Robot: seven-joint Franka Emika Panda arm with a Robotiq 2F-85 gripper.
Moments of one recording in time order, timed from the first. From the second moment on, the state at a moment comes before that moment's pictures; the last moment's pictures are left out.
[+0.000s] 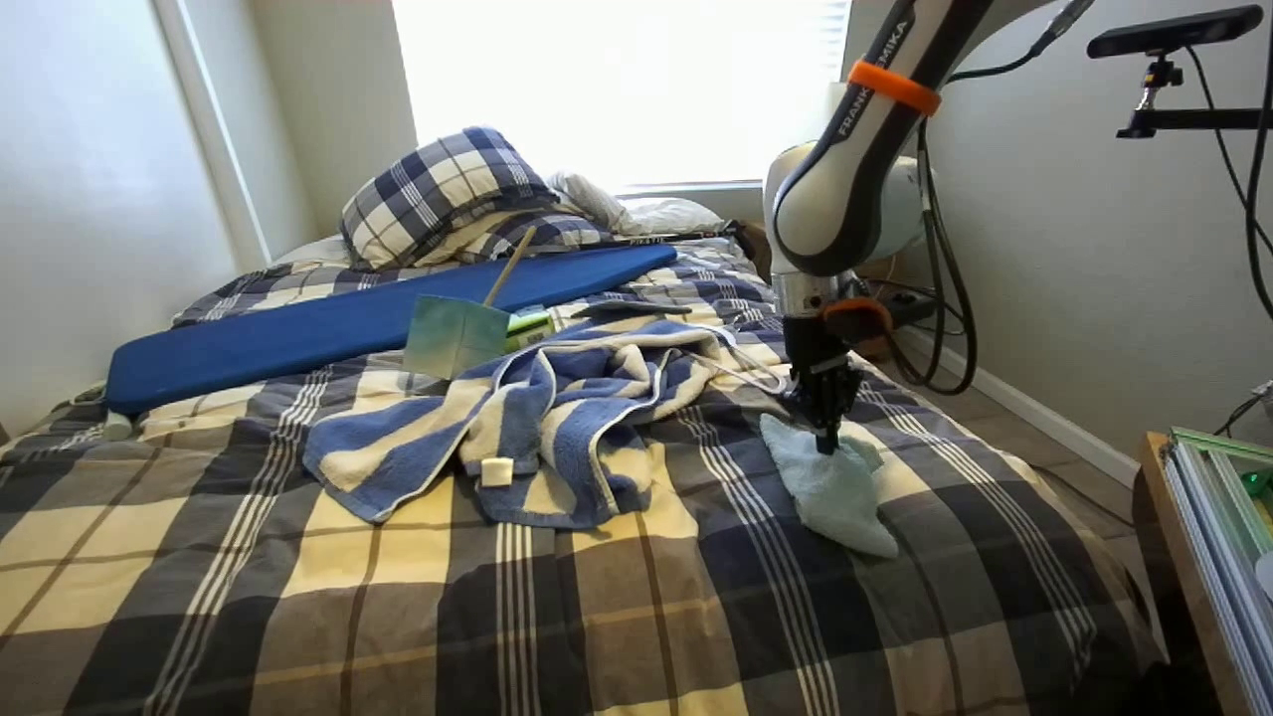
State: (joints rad) arm -0.12 0.44 -0.06 -2.35 0.17 2.50 0.09
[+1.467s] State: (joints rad) arm -0.13 0.55 -0.02 -2.34 0.21 2.37 0.07
